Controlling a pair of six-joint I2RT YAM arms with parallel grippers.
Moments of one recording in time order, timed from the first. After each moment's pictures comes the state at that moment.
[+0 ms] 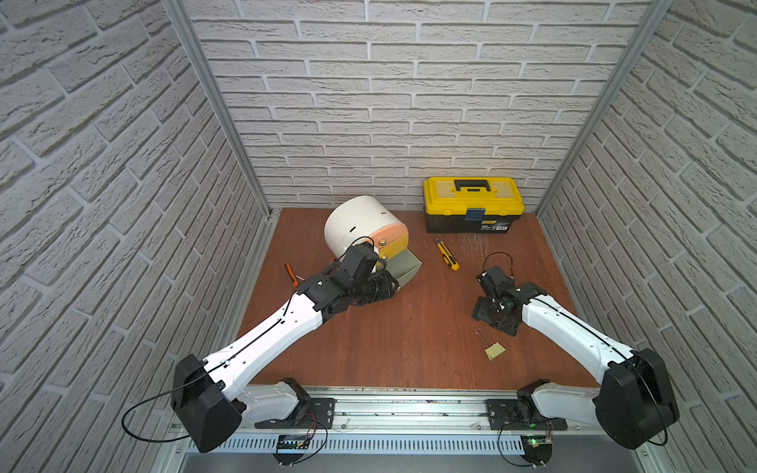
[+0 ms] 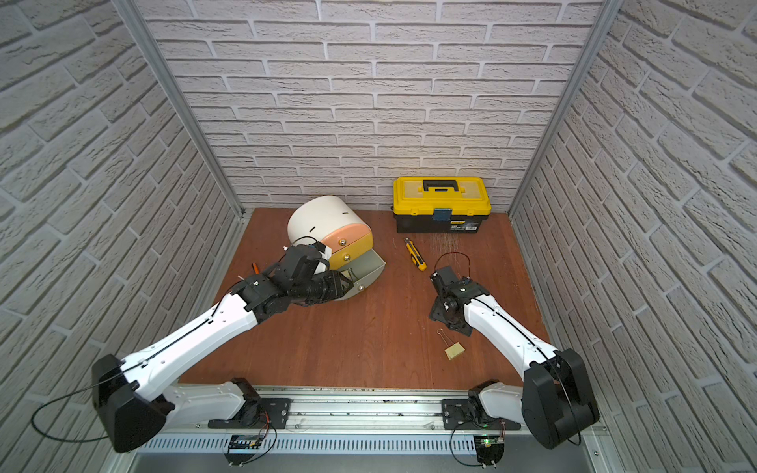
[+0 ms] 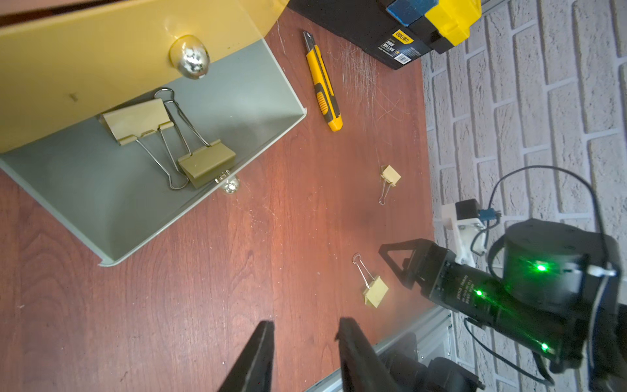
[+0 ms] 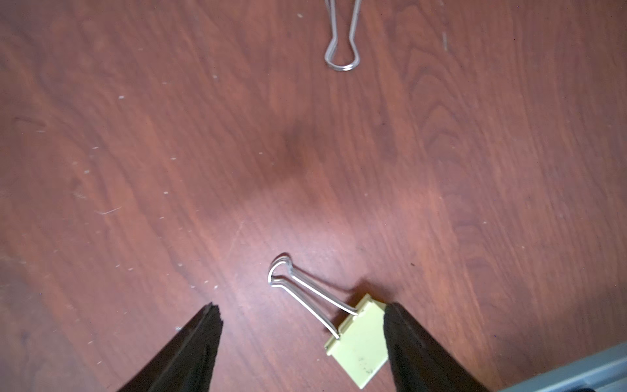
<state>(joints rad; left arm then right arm) -0.74 1.21 1.10 -0.61 0.13 -0.85 0.30 1.27 0.82 -0.95 0.23 0.85</state>
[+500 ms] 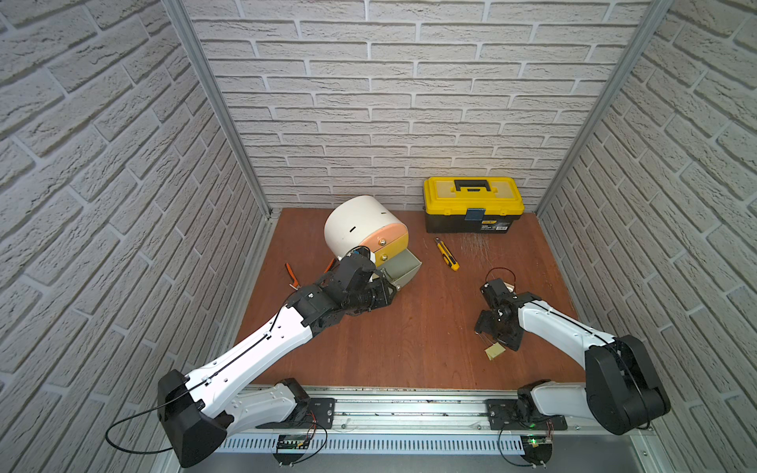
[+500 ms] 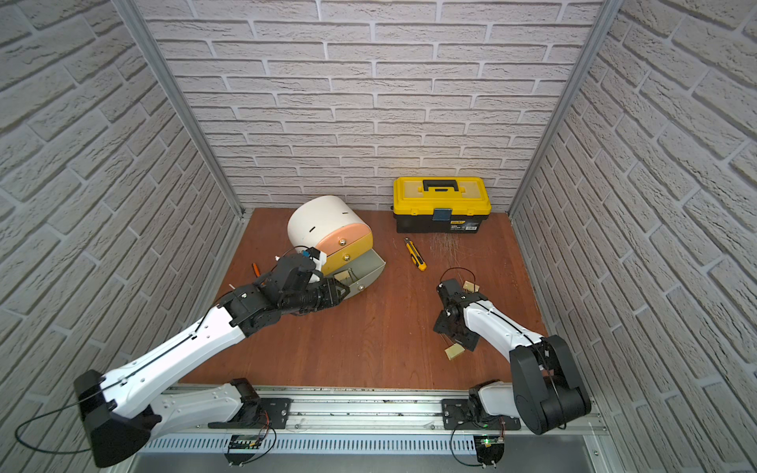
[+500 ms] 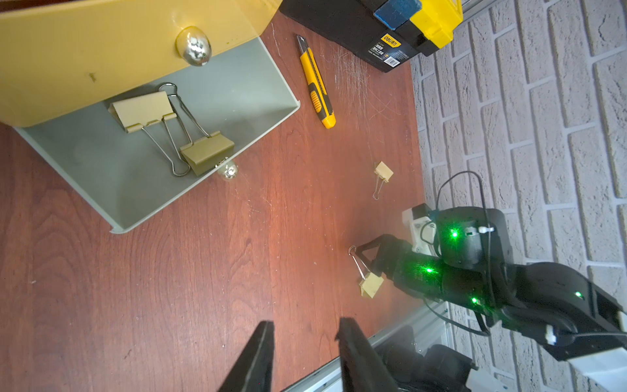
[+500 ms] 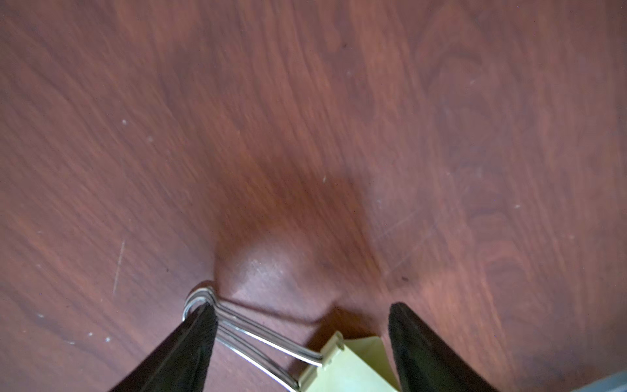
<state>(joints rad) -0.79 1.12 1.06 -0.64 0.07 -0.88 0.23 1.34 0.66 -0.82 0.14 0.85</state>
